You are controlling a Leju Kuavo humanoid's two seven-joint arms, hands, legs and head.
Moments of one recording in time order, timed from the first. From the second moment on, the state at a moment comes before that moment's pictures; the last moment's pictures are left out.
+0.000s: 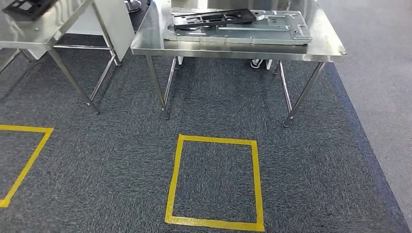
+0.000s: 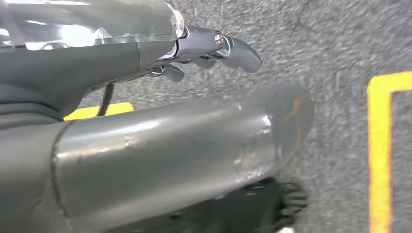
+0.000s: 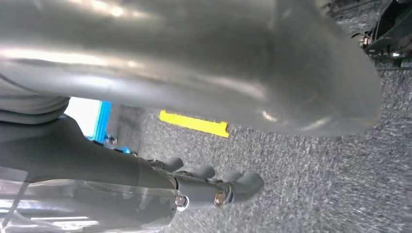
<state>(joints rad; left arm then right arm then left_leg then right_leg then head) -0.03 -0.10 0.85 -0.21 -1.00 0.01 -0.33 0.01 0.07 -0.61 -0.18 0.68 -0.10 0.08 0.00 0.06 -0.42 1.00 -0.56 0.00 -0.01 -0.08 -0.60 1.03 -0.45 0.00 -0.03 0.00</state>
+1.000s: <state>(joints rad) -0.01 -0.11 0.87 -0.21 -1.03 0.03 -0.30 0.02 0.09 -0.63 -0.18 0.72 -0.06 0.09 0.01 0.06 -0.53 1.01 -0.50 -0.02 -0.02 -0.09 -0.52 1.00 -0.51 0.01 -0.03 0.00</state>
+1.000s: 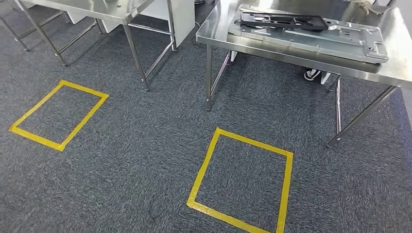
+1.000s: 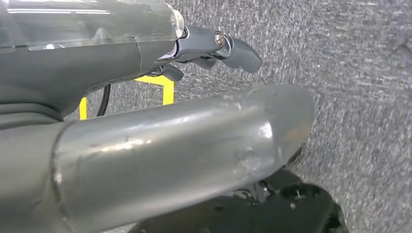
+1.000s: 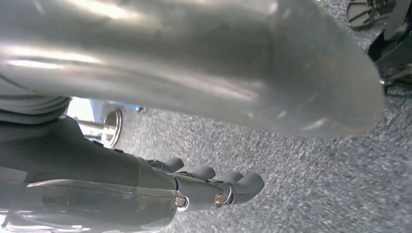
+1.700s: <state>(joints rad) -0.01 -0.11 0.92 -0.21 -1.06 0.04 -0.30 0.01 0.11 -0.64 -0.18 0.76 -0.05 0.09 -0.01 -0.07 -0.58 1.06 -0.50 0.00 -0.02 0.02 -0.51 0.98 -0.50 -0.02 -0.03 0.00</state>
